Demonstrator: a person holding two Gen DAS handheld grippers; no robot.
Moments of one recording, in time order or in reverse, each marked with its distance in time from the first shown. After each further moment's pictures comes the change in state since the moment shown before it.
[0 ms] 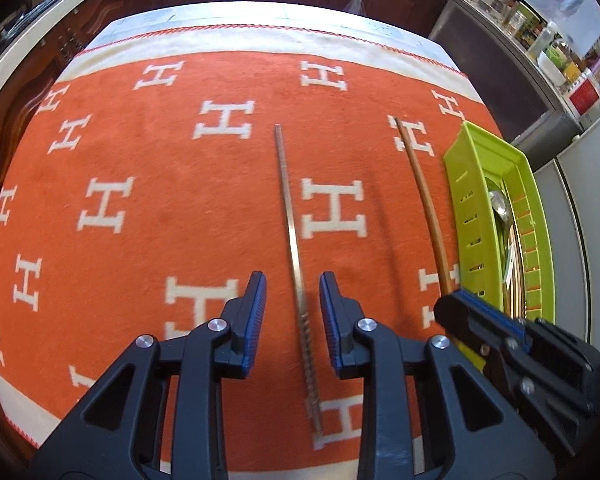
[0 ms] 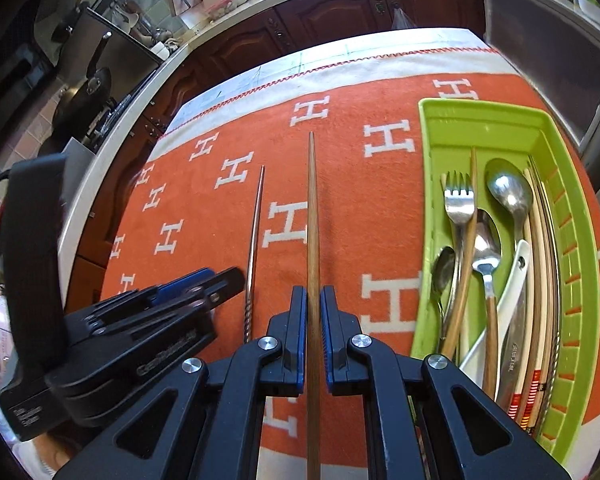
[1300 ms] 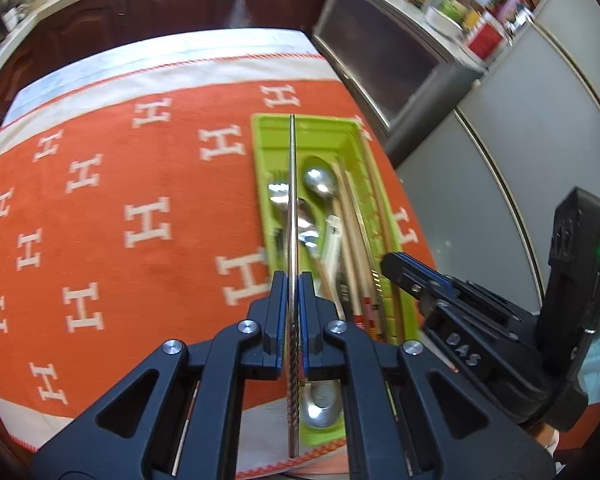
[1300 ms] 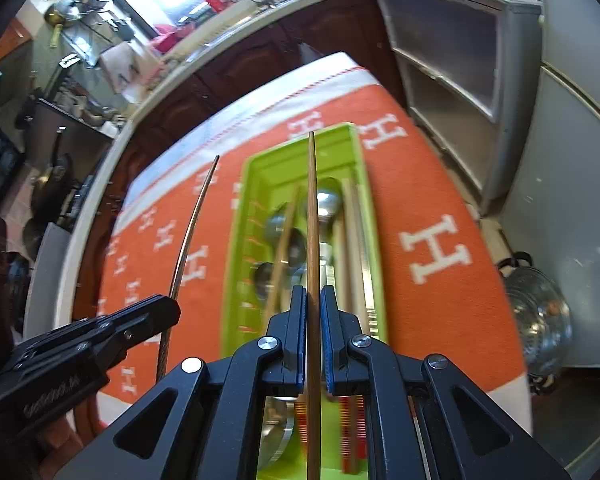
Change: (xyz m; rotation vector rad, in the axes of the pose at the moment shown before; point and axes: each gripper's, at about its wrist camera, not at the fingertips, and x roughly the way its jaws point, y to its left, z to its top) left arm -0.064 -0.143 -0.010 0.224 0.033 -0.201; right arm -0.096 -0.131 -0.028 0.238 -0.135 -0.089
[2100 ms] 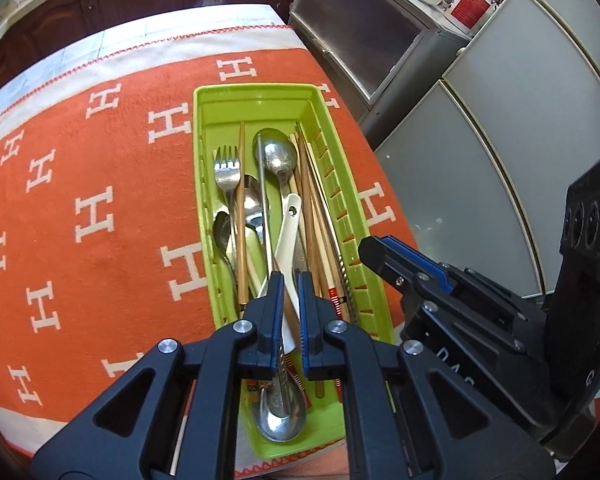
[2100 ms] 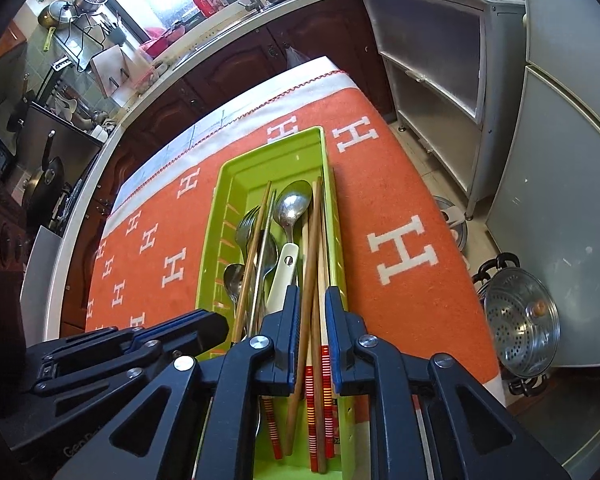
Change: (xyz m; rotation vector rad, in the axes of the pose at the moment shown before) left arm 0.030 -0.033 -0.007 0.046 0.055 -0.013; right arm -0.010 -0.019 -0.007 0.005 -0.023 -0.027
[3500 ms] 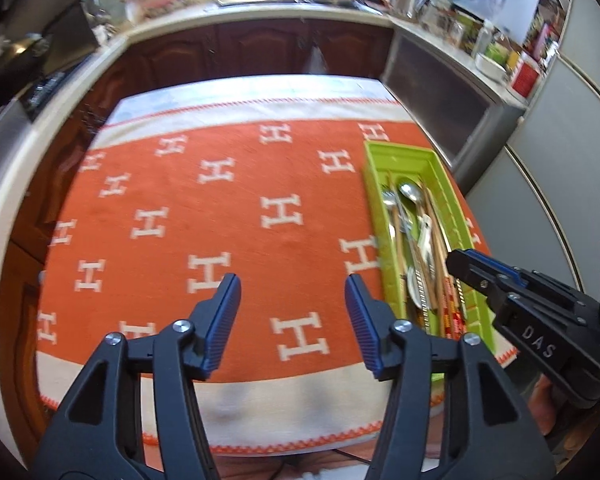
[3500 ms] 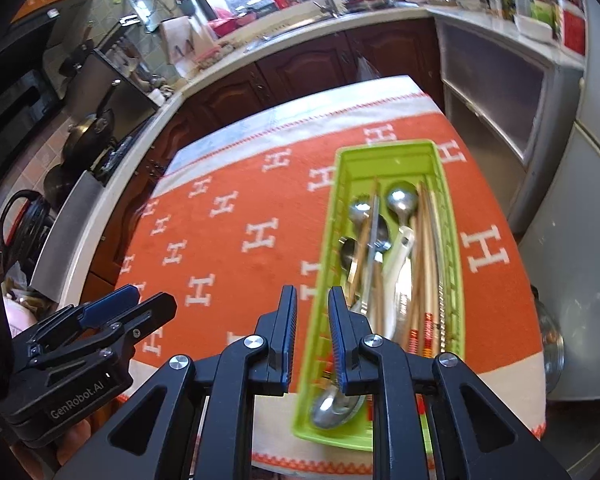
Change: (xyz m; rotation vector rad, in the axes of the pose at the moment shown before) left arm -0.124 0.097 -0.089 -0.133 -0.283 0.276; right arm -0.056 0.108 -0.040 -0.227 -0.024 0.084
